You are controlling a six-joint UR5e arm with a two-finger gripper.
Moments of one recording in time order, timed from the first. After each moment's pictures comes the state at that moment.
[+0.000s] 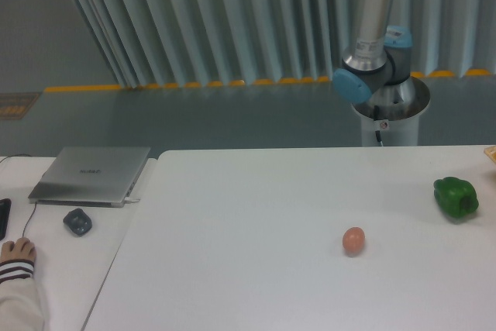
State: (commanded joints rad) arm 2.95 -1.72 -1.69 -1.23 1.46 2.21
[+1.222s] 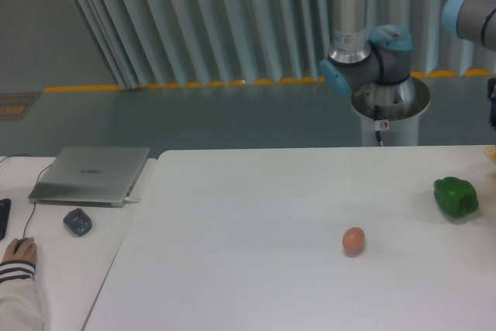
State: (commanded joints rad) arm 2.67 -1.72 -1.63 -1.27 1.57 1.88
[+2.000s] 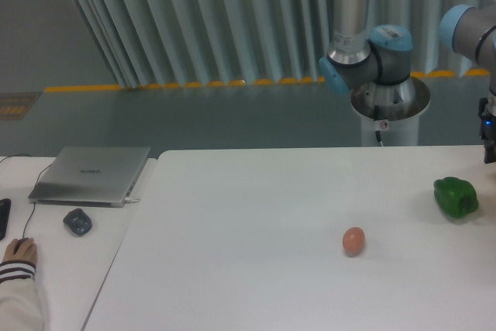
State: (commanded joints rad) arm 2.65 -1.75 -1.61 -1.29 1.57 1.88
